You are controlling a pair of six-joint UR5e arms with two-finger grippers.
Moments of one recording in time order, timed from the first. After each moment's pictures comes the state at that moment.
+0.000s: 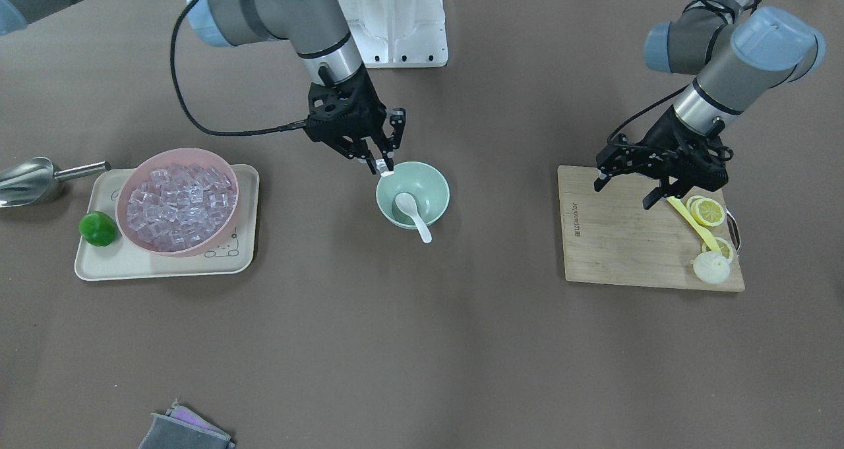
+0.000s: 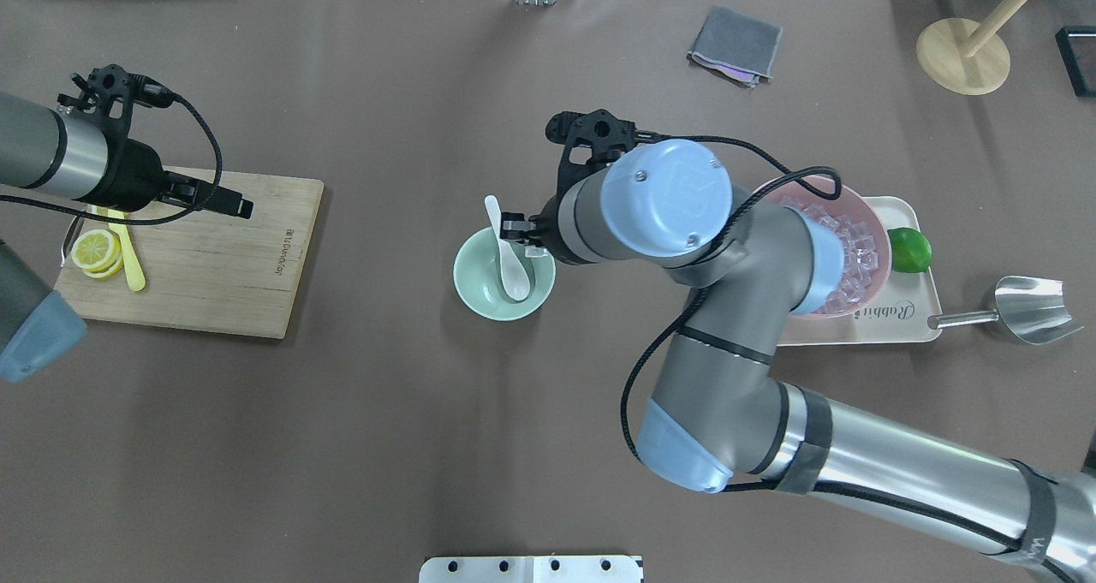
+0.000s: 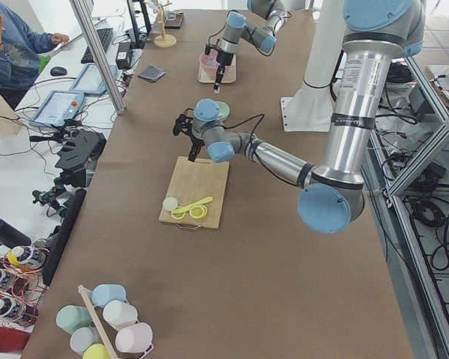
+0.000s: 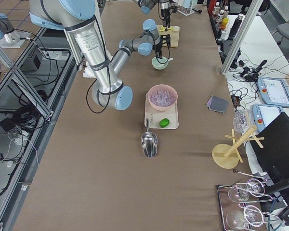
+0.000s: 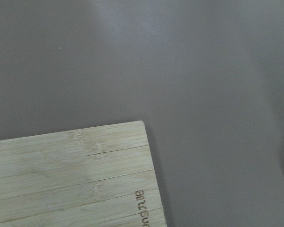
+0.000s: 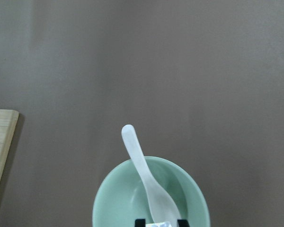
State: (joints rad) left arm -0.92 -1.74 -1.74 -2.21 -2.13 -0.79; right arm 0.49 -0.85 1.70 -1.32 1.66 1.32
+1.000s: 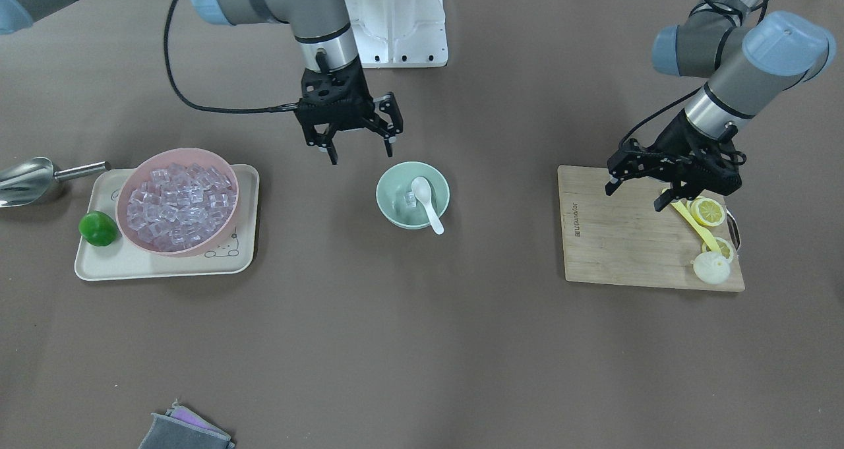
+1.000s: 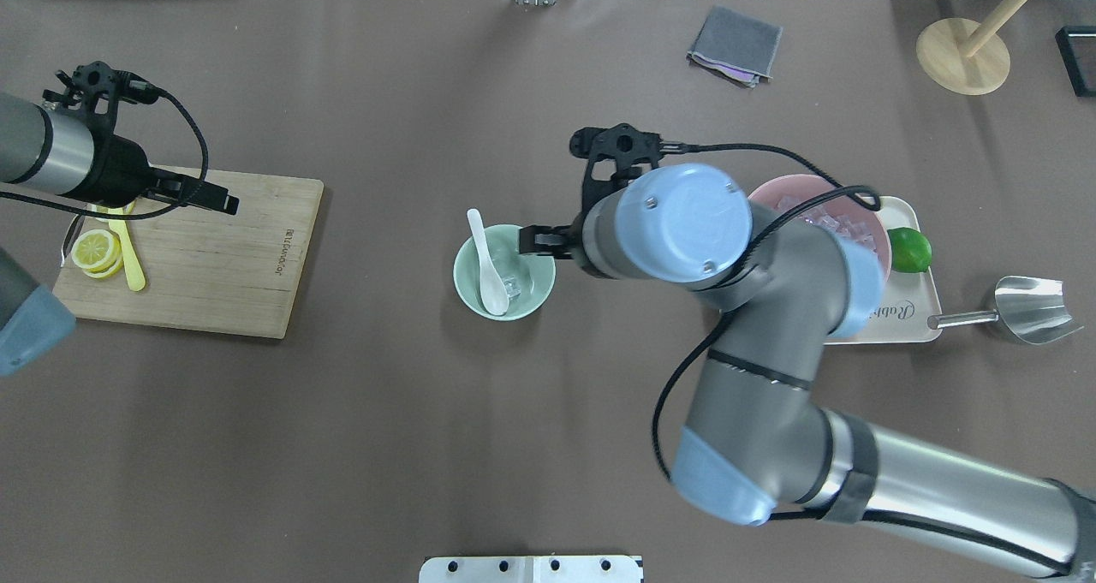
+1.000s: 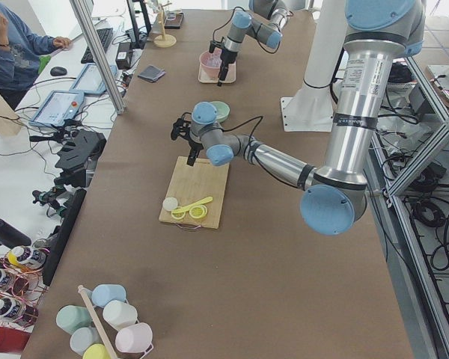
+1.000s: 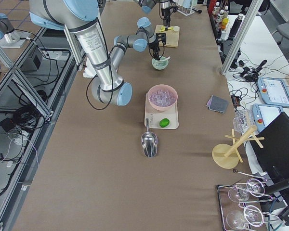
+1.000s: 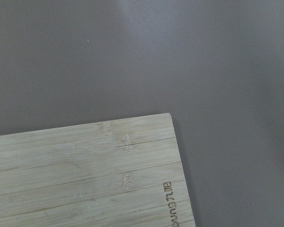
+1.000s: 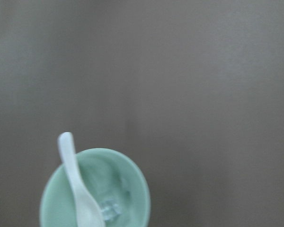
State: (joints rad) left arm -0.96 -1.72 -1.73 -2.20 -2.14 -0.79; right arm 0.53 -0.98 1.88 -1.50 1.68 1.24
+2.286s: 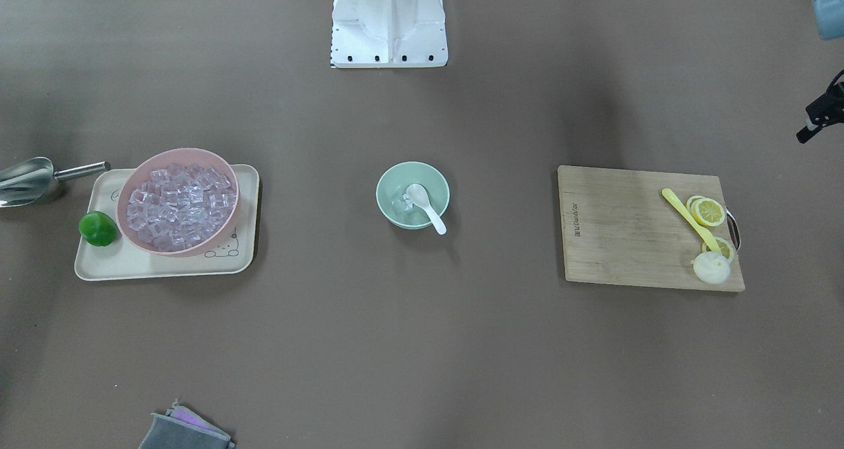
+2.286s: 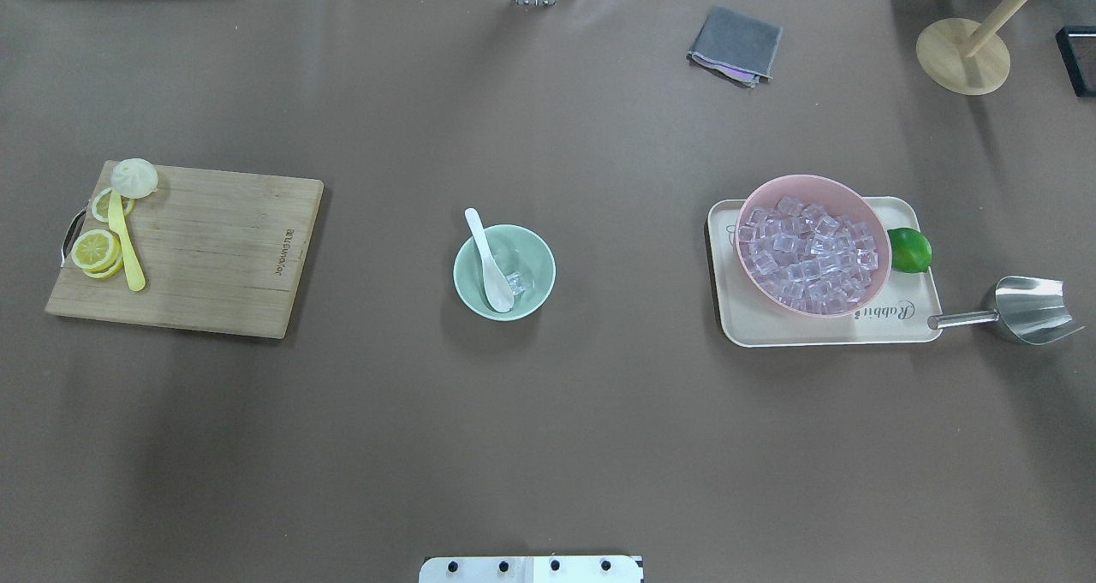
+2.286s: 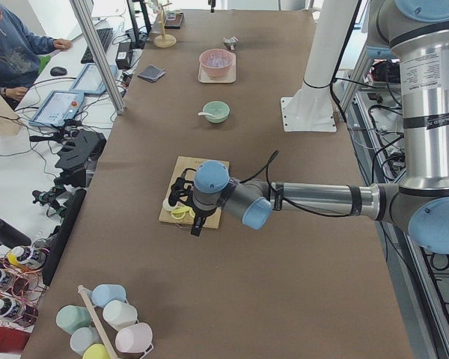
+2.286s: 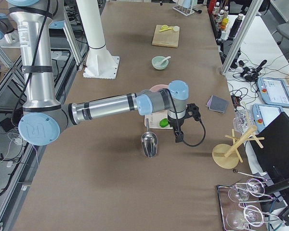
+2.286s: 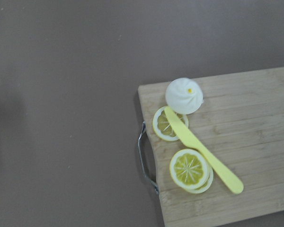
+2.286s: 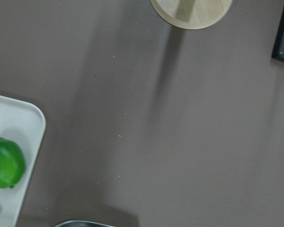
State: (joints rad) left arm -1.41 -1.40 -1.72 -2.08 -2.43 -0.24; right arm 1.45 -1.52 1.70 -1.53 2.25 -0.05
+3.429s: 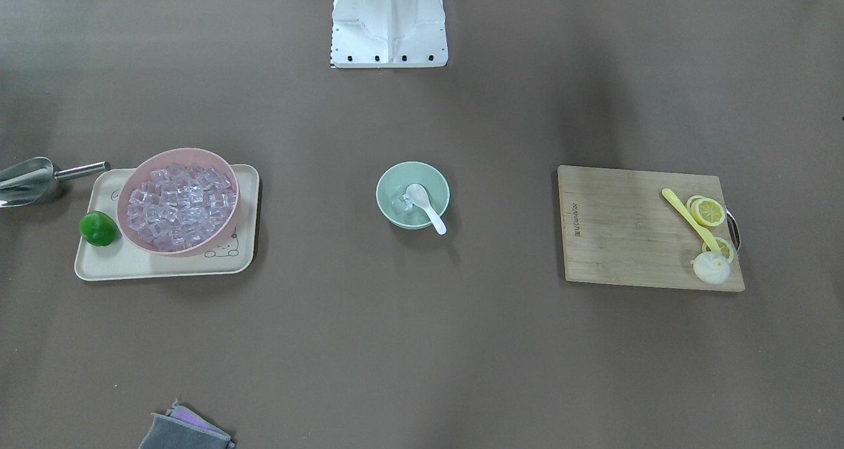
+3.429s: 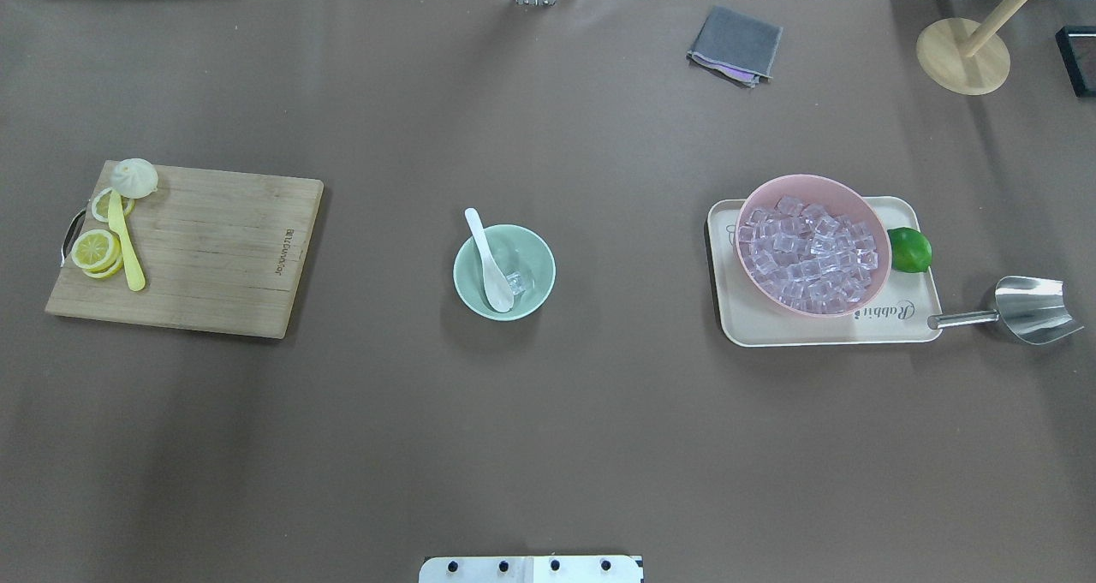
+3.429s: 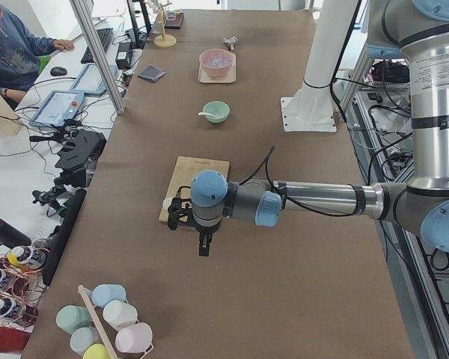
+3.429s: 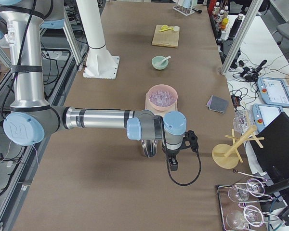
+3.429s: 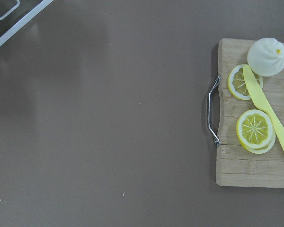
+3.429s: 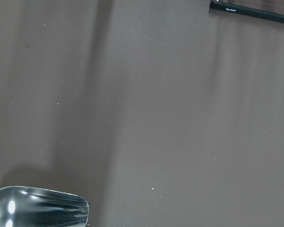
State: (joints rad) left arm -1.55 -1.40 -1.77 -1.73 -2.43 -0.11; right arm 1.60 -1.57 1.59 -1.53 2.33 -0.15
